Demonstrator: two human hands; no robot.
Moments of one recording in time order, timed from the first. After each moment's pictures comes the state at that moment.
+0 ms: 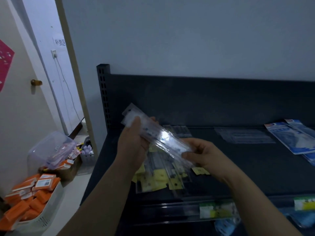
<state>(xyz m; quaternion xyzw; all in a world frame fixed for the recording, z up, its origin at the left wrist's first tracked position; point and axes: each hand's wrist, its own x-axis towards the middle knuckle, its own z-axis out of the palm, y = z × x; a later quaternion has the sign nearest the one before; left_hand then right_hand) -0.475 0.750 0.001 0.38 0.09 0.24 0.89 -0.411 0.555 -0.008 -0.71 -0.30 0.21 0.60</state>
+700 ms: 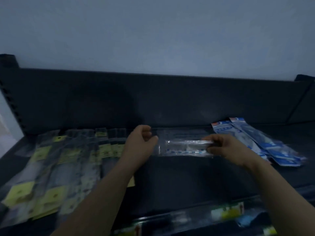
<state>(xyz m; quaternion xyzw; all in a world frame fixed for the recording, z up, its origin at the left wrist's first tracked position) -0.342 0.566 -0.012 0.79 0.15 0.20 0.55 -0.236 0.313 0.005 -0.87 -0.24 0.10 0.42</state>
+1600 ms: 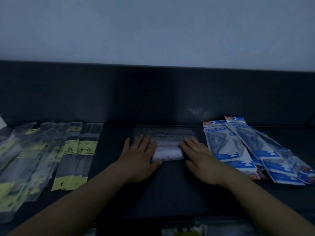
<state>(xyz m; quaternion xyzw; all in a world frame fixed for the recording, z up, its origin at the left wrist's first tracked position) -0.283 0.490 -0.050 0.99 0.09 -0.10 0.02 -0.172 0.286 -0.056 -0.90 -0.43 0.08 0.05</state>
